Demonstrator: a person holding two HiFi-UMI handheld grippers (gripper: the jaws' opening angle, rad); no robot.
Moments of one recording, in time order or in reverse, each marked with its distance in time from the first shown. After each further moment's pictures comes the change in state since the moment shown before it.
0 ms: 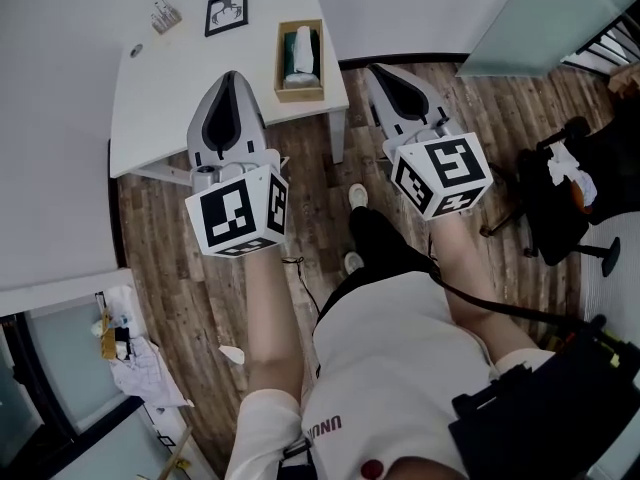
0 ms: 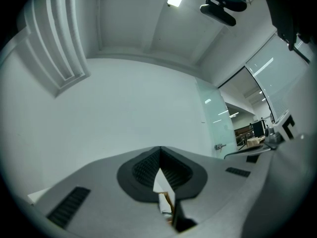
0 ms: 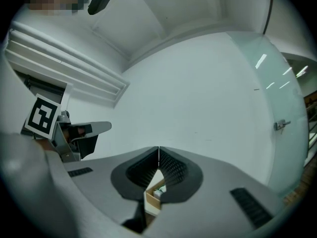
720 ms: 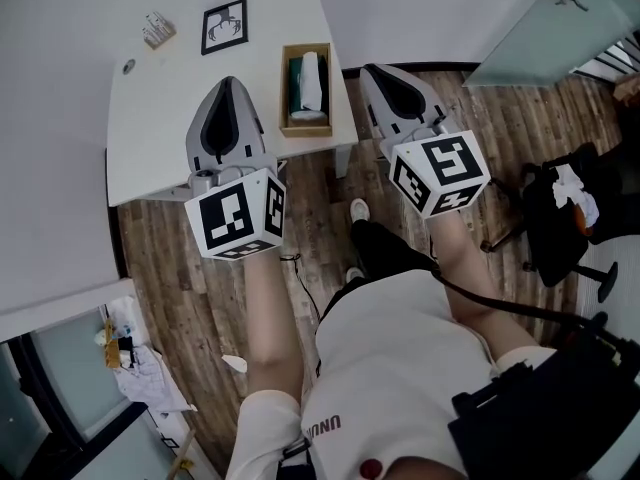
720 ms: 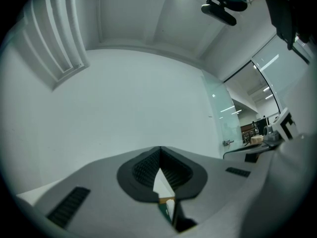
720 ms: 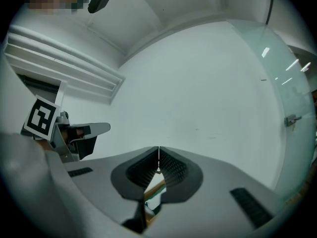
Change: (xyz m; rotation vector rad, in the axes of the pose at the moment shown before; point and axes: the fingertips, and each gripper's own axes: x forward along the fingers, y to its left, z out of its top) left arm 0.091 0.025 -0.033 -0.001 0.048 0.025; right arm 0.092 -0.050 -0.009 0.015 0.035 0.028
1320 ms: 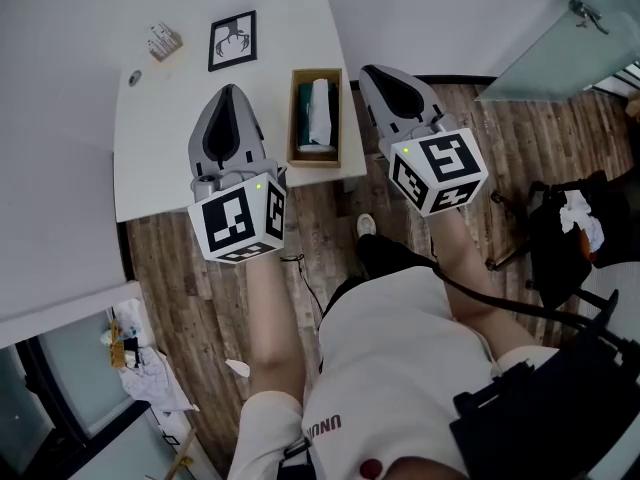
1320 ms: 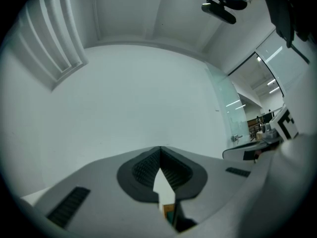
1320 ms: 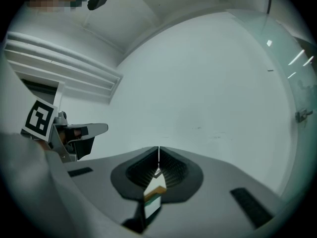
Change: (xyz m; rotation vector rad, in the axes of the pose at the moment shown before) left arm 0.064 0.022 -0.017 0.020 0.038 0.047; right arm 0.073 -0.037 -0.002 0.016 0.023 0.040
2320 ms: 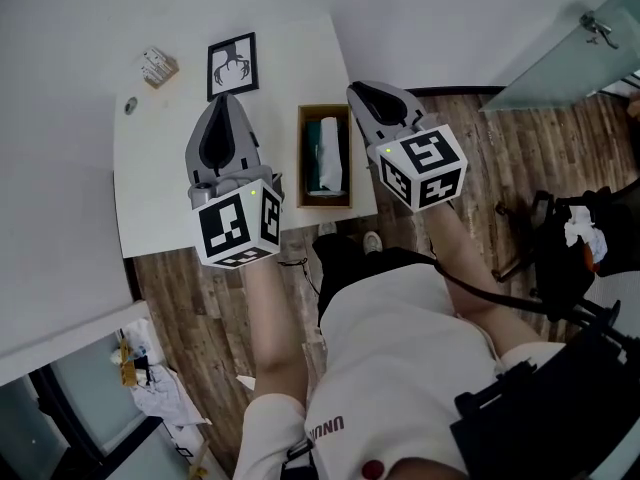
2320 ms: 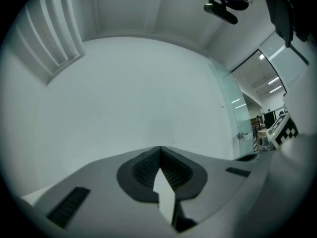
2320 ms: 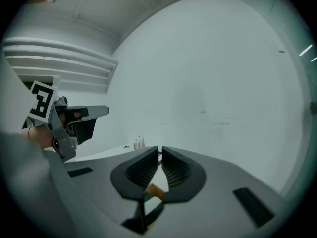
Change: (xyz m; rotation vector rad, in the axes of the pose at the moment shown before) left arm 0.077 0.026 -0.017 0.003 0.017 -0.007; right arm 0.085 -0.029 -0.043 0.012 0.142 0.046
